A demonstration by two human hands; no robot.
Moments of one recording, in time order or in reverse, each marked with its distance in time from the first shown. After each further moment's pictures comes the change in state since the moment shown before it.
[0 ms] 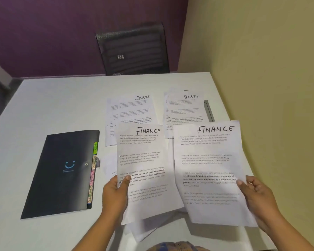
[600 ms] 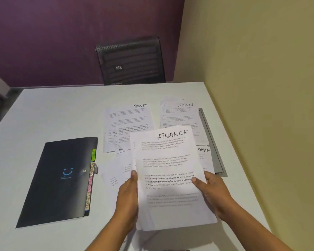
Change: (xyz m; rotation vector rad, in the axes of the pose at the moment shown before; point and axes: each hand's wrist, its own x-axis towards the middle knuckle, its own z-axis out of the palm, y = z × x) left_hand -0.048 0.044 0.035 0.055 -0.149 -0.105; right_hand -0.019 -0.002 0.087 -0.056 -0.362 0.072
